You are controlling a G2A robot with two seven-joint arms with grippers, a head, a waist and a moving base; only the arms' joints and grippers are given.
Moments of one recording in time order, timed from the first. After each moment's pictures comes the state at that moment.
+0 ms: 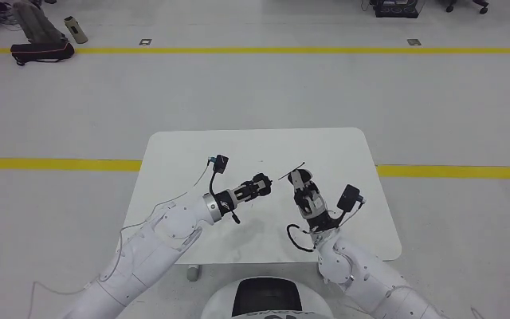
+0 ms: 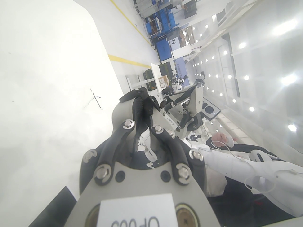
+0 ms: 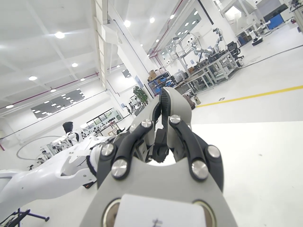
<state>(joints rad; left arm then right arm) 1.29 -1.03 -0.86 -1.59 -0.19 -0.25 -0.40 -1.44 -1.06 0.71 -1.53 -0.65 -0.34 -0.87</state>
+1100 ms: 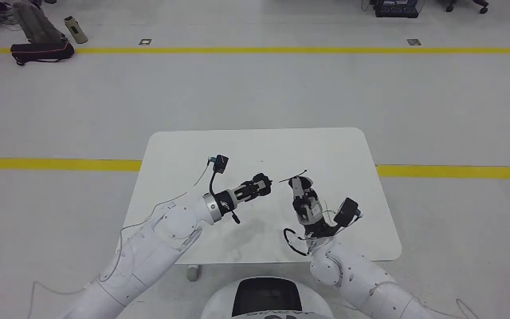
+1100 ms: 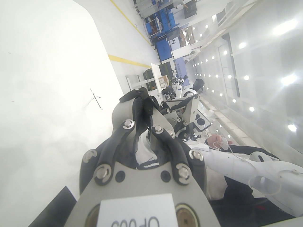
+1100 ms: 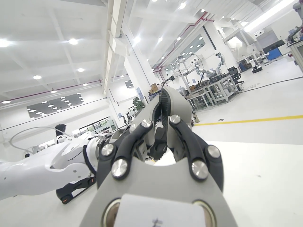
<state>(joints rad) 1.29 -1.03 -0.86 -1.59 -0.19 -0.25 -0.40 -1.36 -1.13 0.61 -1.34 -0.77 -0.34 -1.12</state>
